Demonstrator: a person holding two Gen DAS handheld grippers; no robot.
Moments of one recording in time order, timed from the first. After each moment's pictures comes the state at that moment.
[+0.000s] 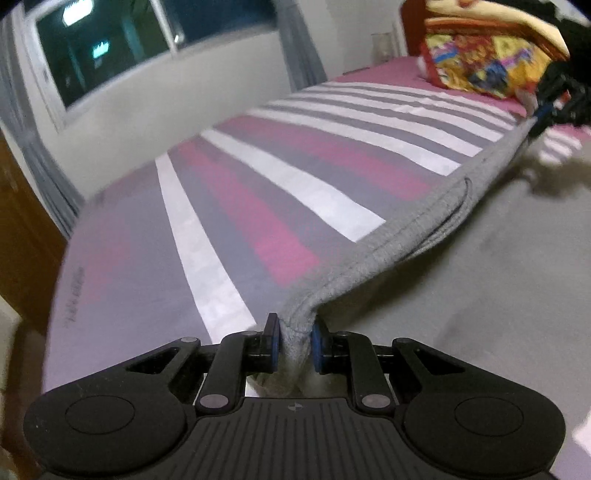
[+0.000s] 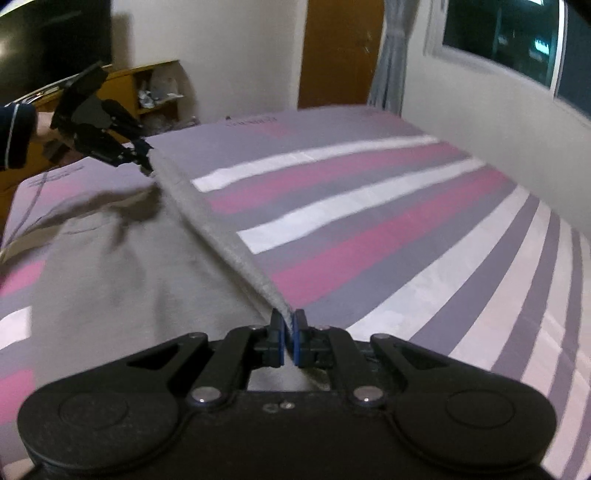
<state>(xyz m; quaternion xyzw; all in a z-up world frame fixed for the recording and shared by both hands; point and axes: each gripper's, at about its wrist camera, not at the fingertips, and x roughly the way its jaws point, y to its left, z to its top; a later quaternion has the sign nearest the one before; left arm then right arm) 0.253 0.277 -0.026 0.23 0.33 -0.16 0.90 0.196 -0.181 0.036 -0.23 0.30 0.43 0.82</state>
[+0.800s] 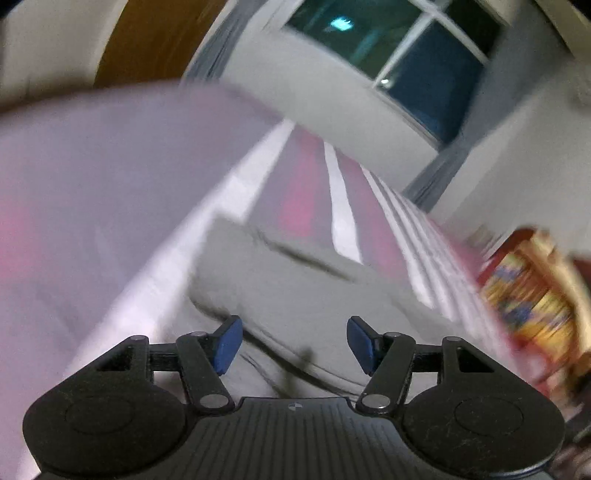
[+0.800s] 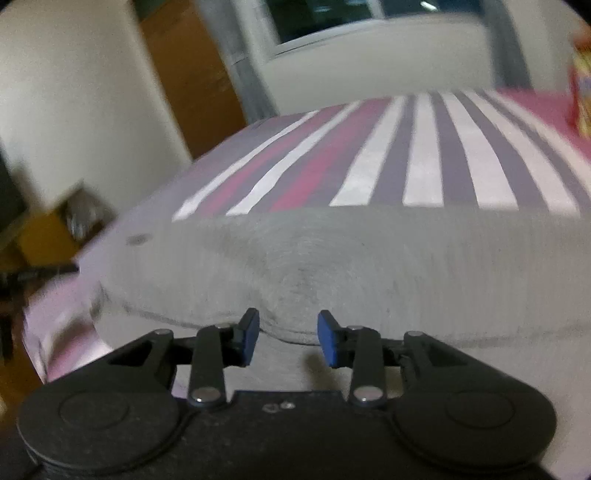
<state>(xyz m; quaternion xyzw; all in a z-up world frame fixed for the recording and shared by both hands) 0.099 0.306 -0.050 -0.30 0.30 -0.02 0.90 0.070 -0.251 -0.046 0.11 0.35 0.26 0.89</state>
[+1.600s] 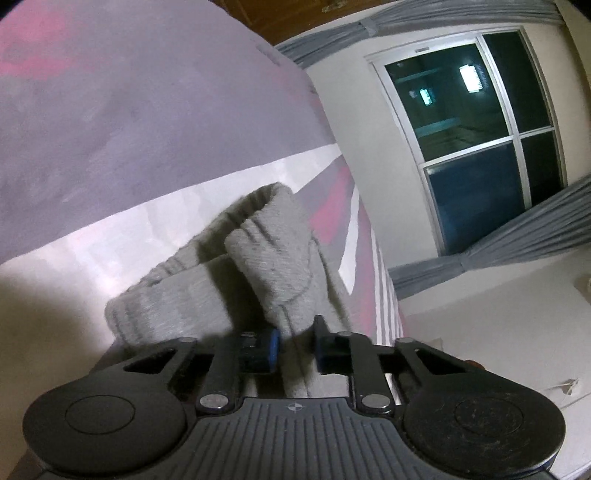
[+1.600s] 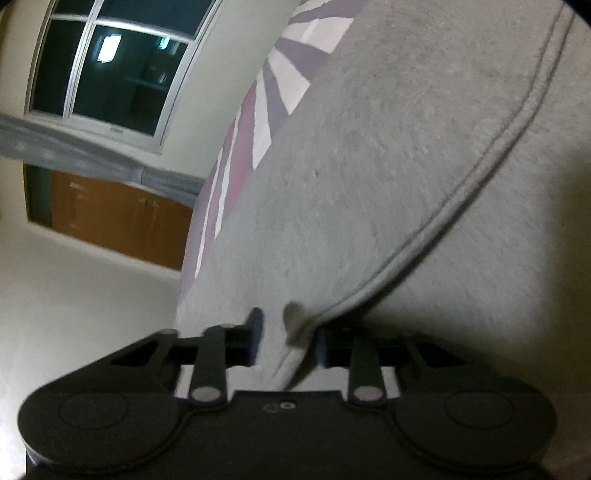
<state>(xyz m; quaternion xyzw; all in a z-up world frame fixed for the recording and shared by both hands) 0.089 0.302 -0.130 -0.54 0.23 0.01 0.81 0.128 -0.285 -0.153 0.46 0.38 0.16 0.79</state>
